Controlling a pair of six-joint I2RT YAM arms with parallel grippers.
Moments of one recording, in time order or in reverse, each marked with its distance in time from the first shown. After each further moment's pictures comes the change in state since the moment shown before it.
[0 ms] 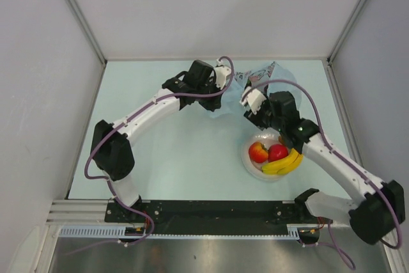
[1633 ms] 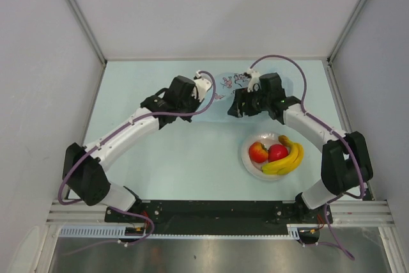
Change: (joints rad) left arm 0.012 -0.302 -0.322 0.028 -0.363 0.099; right arm -0.124 0.452 0.215 0.081 -0.404 0.784
